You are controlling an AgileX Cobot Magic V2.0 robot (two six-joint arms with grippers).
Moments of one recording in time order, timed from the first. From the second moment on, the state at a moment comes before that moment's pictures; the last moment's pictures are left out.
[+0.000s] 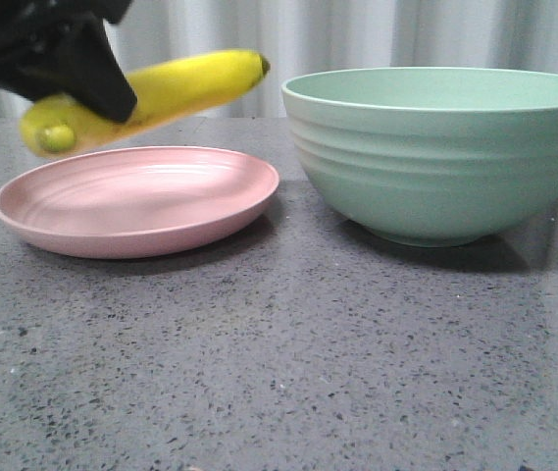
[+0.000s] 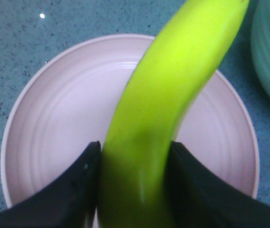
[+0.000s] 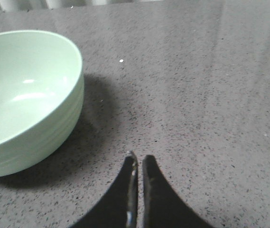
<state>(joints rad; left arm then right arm) -0.53 1.37 -1.03 -0.15 0.54 0.02 0.03 0.43 -0.51 -0.06 0.58 0.11</state>
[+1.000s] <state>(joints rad) -0.78 1.29 -1.10 -0.21 0.55 0.08 0.48 1.06 -1.20 -0.06 0.95 -0.33</state>
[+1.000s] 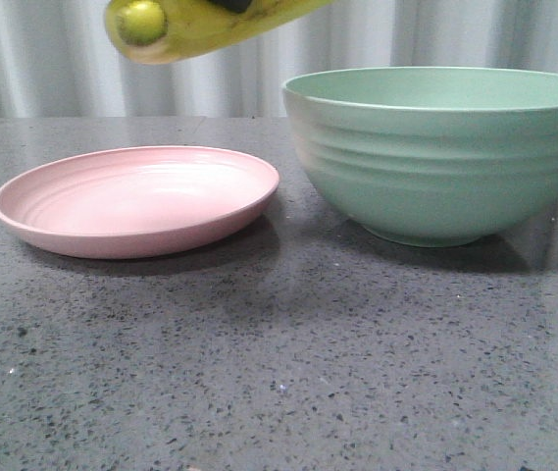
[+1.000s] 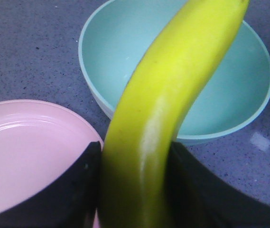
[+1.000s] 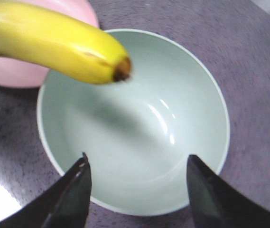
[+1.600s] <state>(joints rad) -0.83 1.37 -1.19 -0.21 0.61 0.14 0.68 1.18 -1.29 -0.24 0.99 -0.64</state>
